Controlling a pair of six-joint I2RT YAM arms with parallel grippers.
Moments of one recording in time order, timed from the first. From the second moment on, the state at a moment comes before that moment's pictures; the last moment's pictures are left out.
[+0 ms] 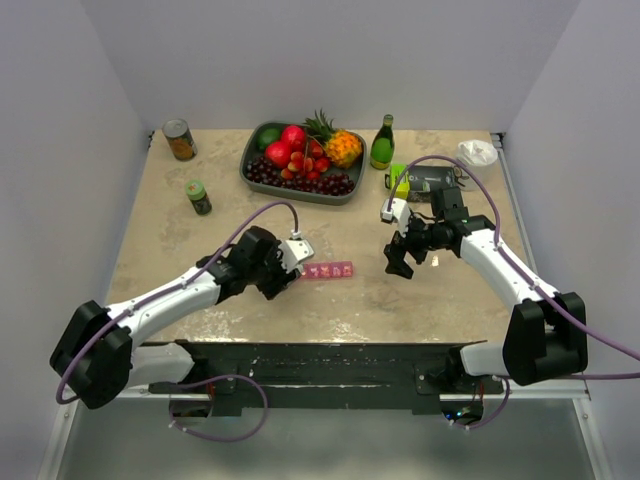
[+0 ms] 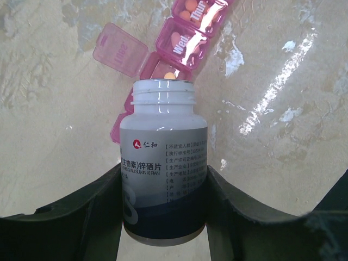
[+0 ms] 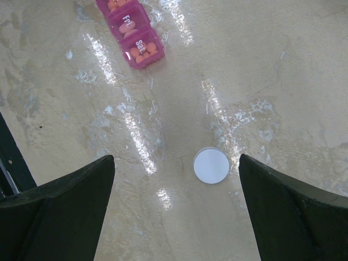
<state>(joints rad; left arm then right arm) -0.67 1.21 0.67 -0.32 0.11 0.33 0.20 1.34 0.93 -0.63 -0.62 -0.75</state>
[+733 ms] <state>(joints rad) -0.67 1.38 0.83 -0.48 0.08 0.35 0.20 1.34 0.93 -0.63 -0.62 -0.75</state>
